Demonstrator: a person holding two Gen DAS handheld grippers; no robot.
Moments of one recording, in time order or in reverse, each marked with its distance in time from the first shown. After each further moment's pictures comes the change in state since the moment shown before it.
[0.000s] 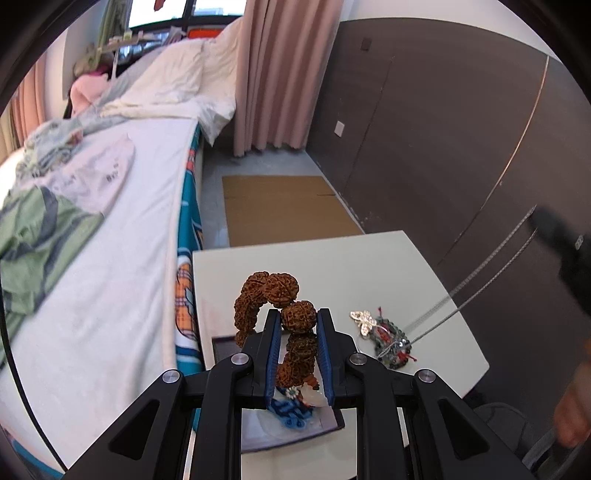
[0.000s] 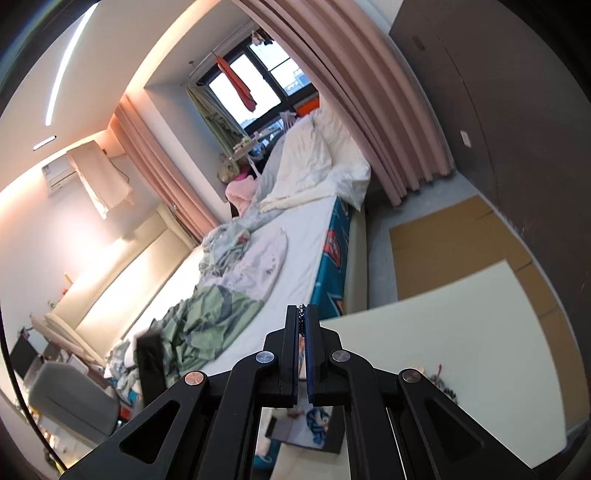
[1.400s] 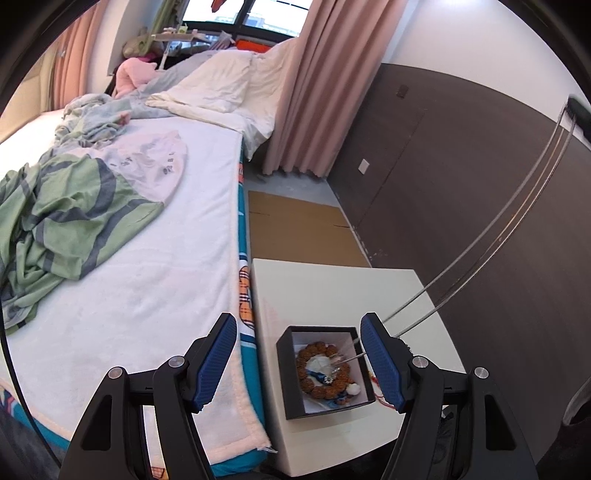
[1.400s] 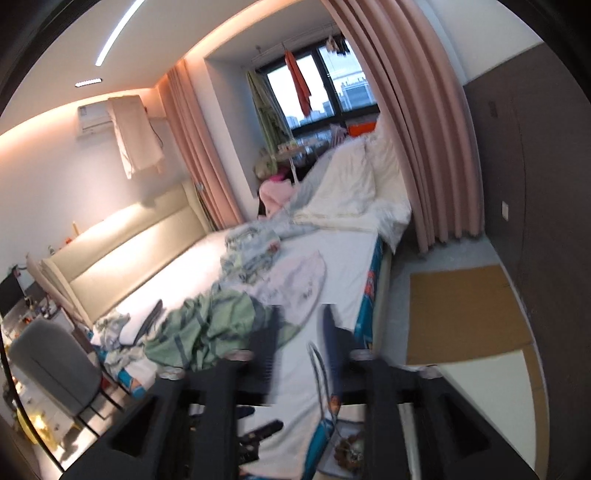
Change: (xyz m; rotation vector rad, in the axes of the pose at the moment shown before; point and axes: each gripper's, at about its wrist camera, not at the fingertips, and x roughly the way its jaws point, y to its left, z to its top) left arm -0.084 0.084 -0.015 -0.167 -0.109 -0.013; right arm 0.016 0.147 0.041 -0.256 0.005 0.001
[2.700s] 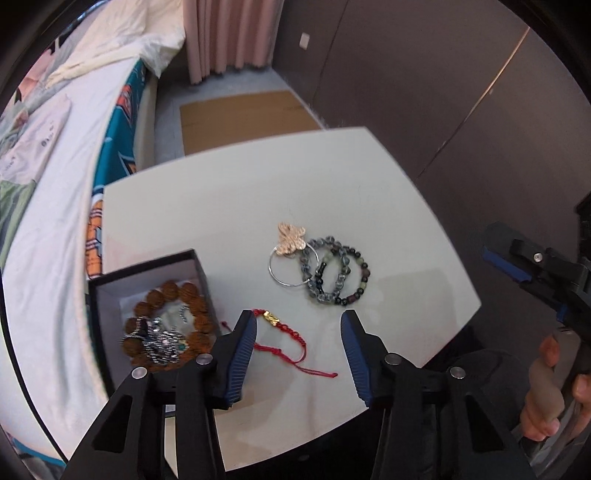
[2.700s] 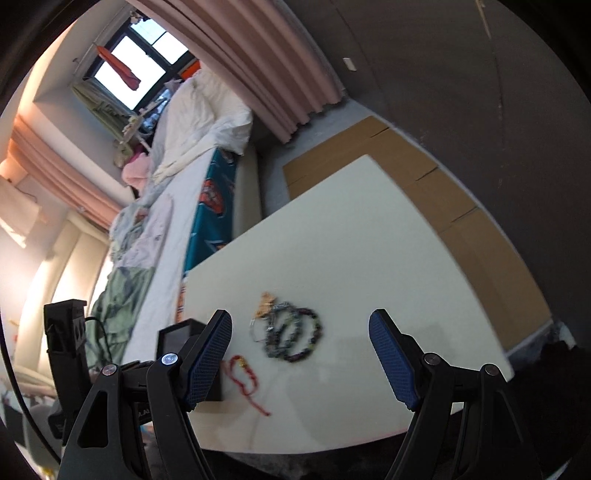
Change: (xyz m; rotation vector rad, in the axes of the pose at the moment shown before) left arm 0.156 -0.164 -0.063 0.264 0.464 0.012; right arm -0.029 -0.264 -0.179 0.516 0.250 -0.294
